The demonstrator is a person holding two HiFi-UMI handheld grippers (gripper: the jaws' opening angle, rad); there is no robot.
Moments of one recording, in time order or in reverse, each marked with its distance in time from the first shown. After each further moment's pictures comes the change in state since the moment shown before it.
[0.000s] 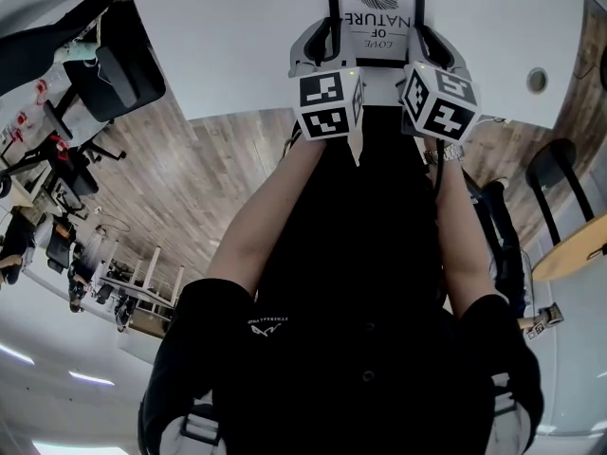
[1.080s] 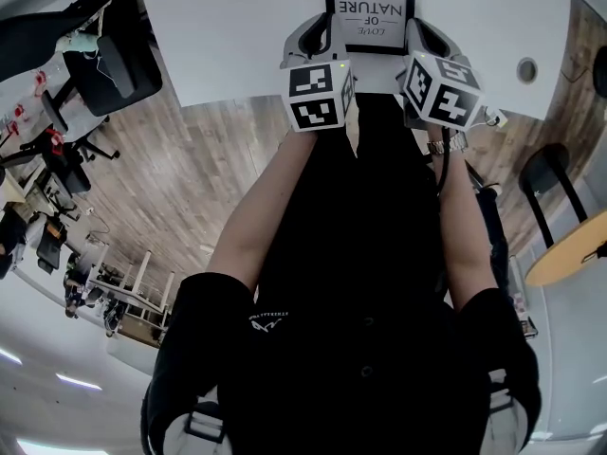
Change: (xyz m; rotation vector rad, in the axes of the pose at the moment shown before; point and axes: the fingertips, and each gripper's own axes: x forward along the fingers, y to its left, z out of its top) left arm -0.032 -0.005 0.006 0.016 -0.044 -0.019; right arm -0.027 0.009 0.006 -0.044 -0.010 0.072
